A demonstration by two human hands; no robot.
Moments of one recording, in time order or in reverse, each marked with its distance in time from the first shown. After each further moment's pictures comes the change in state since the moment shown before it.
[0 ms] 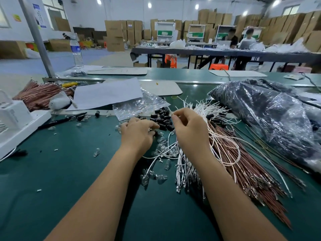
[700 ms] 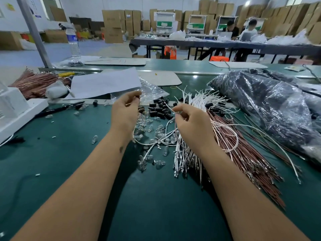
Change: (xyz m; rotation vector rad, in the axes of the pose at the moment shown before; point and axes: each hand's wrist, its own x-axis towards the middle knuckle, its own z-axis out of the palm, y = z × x) left_hand 0.000 -0.003 -0.017 -1.037 0.225 -0.270; right_hand -0.011 0.018 -0.007 -0.103 -0.094 -0.056
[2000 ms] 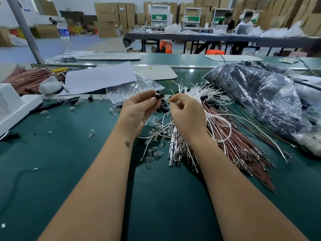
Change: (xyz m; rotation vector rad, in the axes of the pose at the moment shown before) left_hand -0.016 0.000 0.022 -0.617 -0.274 -0.276; right_hand 0.000 -0.008 0.006 -0.021 0.099 0.080
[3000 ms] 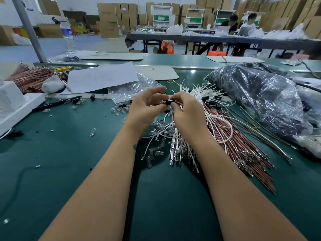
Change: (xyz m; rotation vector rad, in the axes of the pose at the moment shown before) left_hand -0.011 -0.001 0.012 0.596 -0.092 0.216; right_hand 0.003 -0.005 -0.002 -0.024 -0.011 -0.101
